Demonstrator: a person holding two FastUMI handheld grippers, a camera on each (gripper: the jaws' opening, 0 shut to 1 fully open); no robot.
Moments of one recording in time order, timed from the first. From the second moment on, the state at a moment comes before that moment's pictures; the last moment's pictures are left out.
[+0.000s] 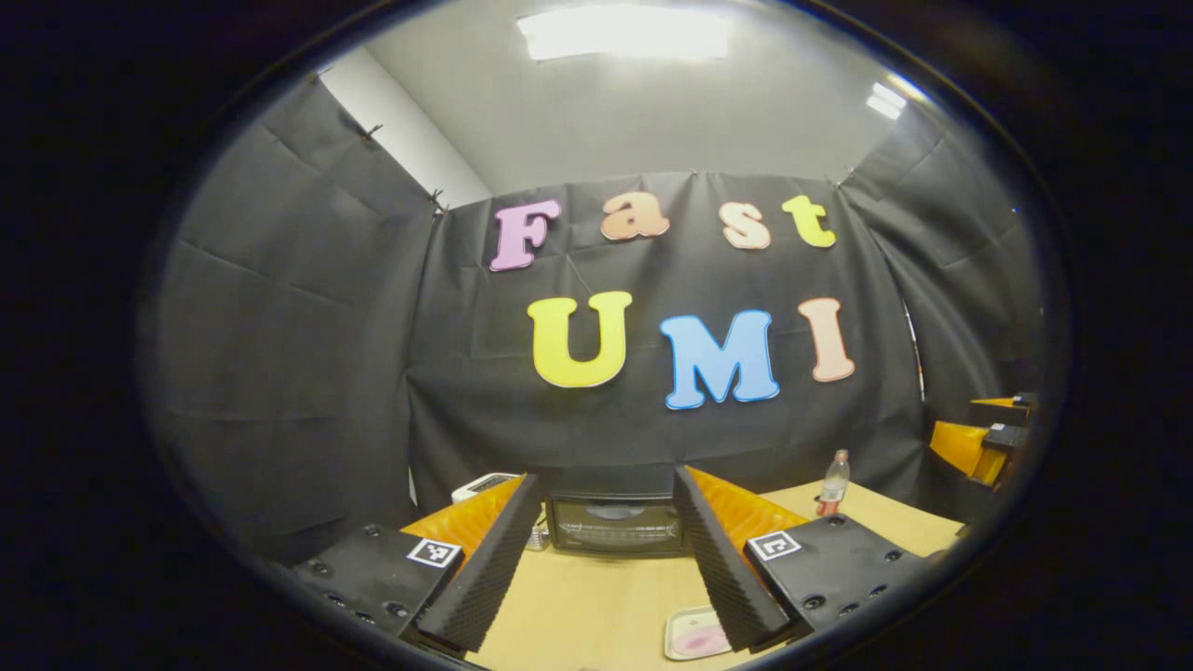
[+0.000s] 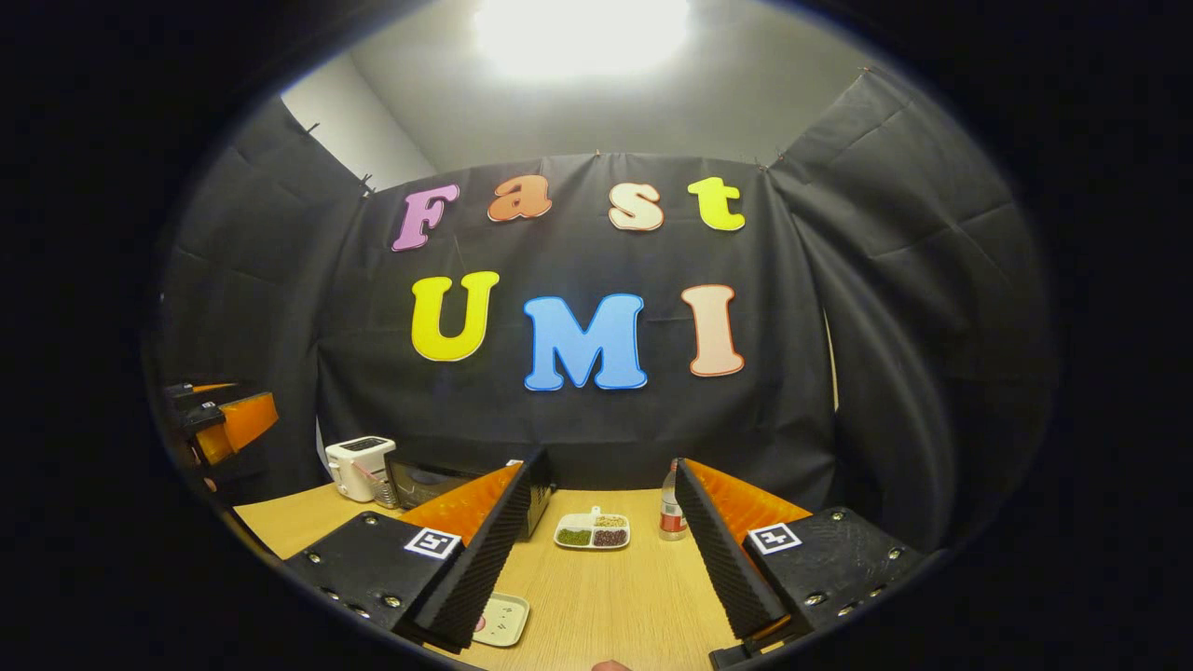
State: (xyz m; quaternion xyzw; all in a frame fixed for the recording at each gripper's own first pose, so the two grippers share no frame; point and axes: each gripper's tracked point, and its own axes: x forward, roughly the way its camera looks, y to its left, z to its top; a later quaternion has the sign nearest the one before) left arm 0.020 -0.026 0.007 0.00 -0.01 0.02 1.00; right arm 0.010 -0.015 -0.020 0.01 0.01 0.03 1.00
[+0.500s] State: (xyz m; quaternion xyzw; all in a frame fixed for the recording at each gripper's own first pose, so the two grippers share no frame) left arm 0.108 -0.023 0.003 0.00 -0.01 0.00 1.00; right arm 0.045 -0.011 -0.029 0.01 0.01 0.01 1.00
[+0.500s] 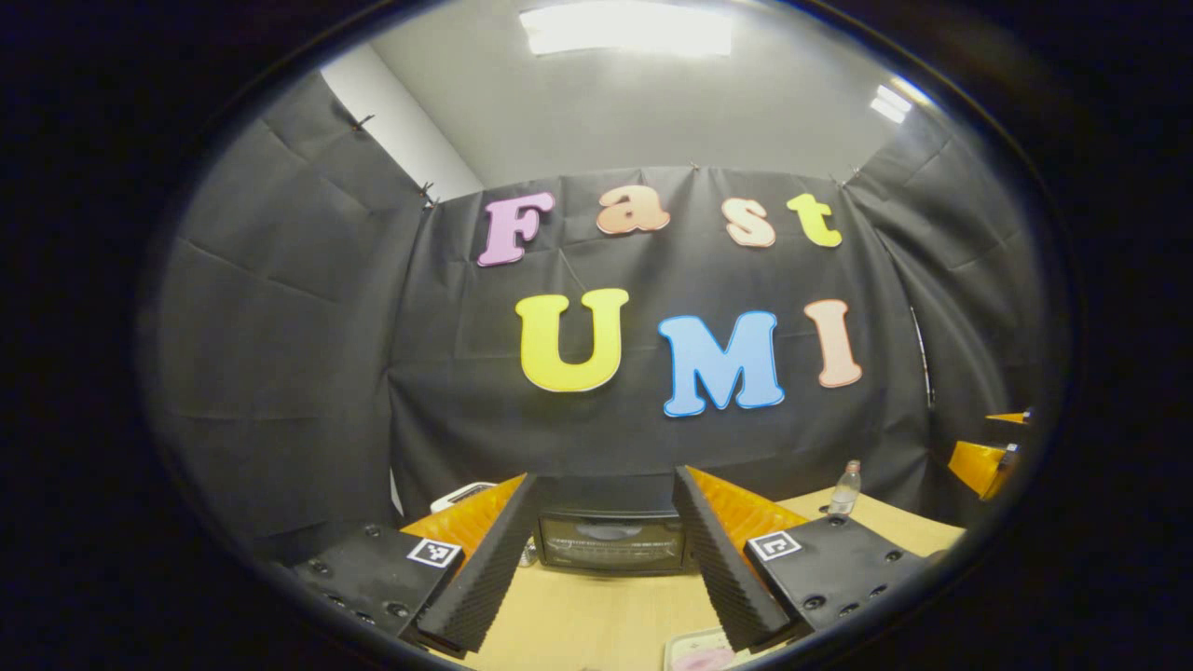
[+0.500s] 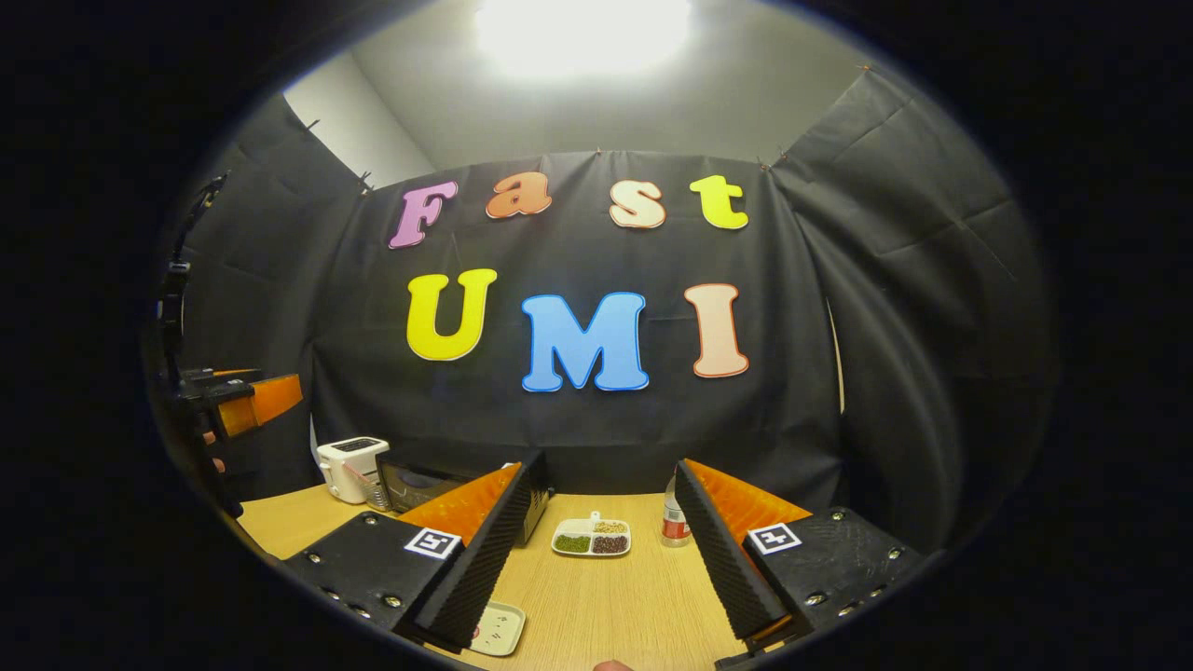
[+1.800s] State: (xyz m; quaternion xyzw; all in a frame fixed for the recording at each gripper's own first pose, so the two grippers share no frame) left arm 0.360 -0.030 -0.177 -0.04 0.12 -0.10 0.99; right arm 0.132 0.012 -0.069 -0.06 0.06 -0.13 0.99
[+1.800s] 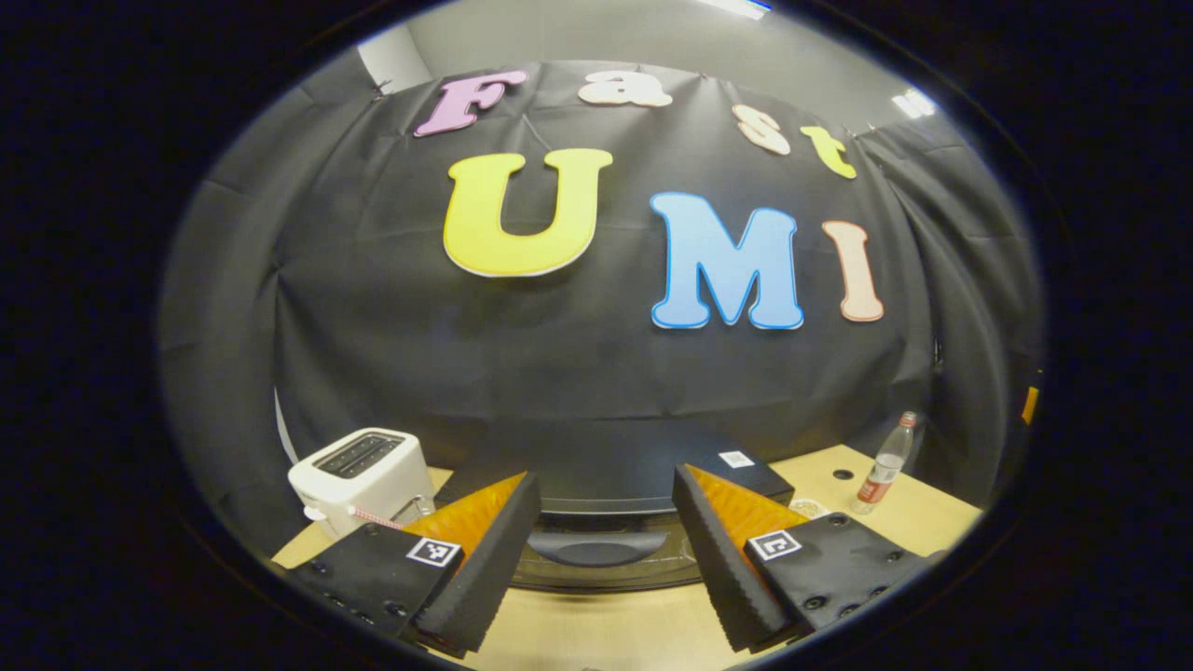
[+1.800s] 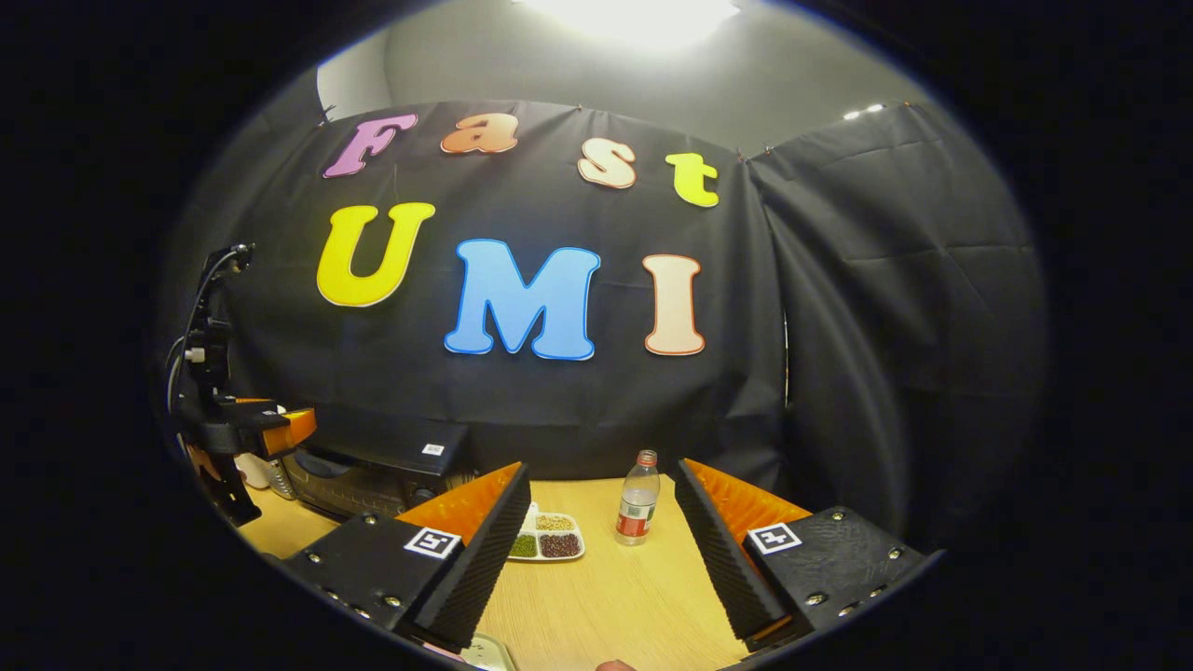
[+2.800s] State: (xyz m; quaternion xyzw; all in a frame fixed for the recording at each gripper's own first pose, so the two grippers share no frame) left arm 0.396 -0.033 -0.257 0.00 0.17 -0.09 0.98; right arm 0.134 0.012 -0.072 -0.09 0.08 -0.15 0.98
